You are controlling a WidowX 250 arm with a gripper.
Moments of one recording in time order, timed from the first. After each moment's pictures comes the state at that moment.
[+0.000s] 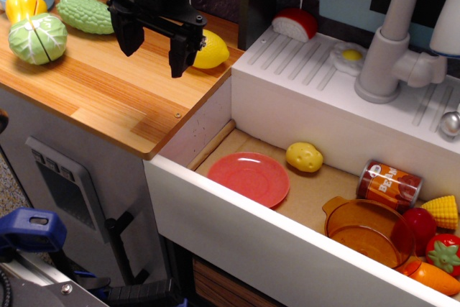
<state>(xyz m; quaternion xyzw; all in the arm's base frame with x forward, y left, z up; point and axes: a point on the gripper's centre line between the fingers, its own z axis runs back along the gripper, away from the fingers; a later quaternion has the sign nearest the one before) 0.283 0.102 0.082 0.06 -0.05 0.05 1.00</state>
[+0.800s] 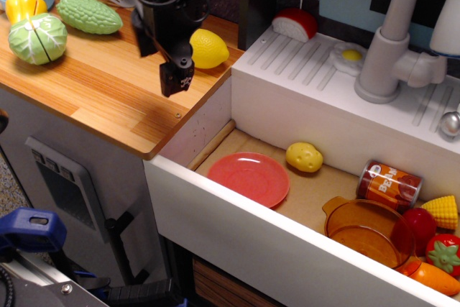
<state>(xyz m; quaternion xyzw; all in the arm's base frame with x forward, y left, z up) 0.298 0.102 0.062 0.14 -0.09 -0.28 0.94</state>
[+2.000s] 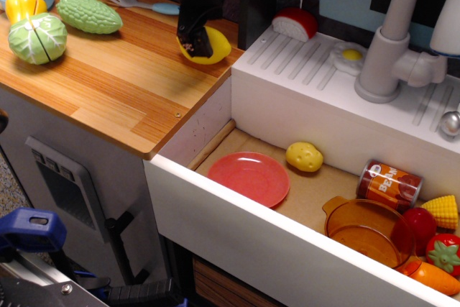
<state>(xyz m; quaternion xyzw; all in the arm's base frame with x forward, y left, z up) 0.379 0.125 0.038 0.09 -0.17 -0.54 0.82</state>
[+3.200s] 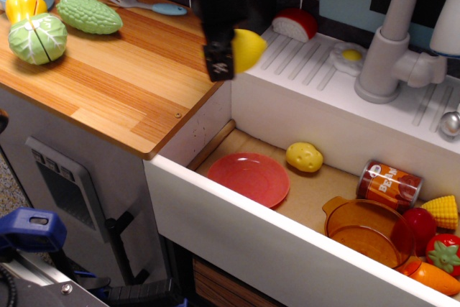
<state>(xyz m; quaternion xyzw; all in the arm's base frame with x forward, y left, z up) 0.326 0.054 0.056 0.06 -0.11 -0.41 0.90</state>
